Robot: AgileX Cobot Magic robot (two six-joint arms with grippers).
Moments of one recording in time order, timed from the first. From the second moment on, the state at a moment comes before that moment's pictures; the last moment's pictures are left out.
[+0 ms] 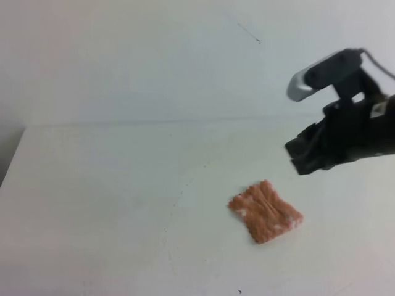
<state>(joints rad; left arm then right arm) -0.01 0.00 0.00 0.05 0.33 -0.30 0.44 1.45 -1.11 0.27 0.52 -0.38</state>
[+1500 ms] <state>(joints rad) -0.01 0.00 0.00 0.05 0.33 -0.30 0.32 0.38 -0.42 -0.07 0.60 0.00</state>
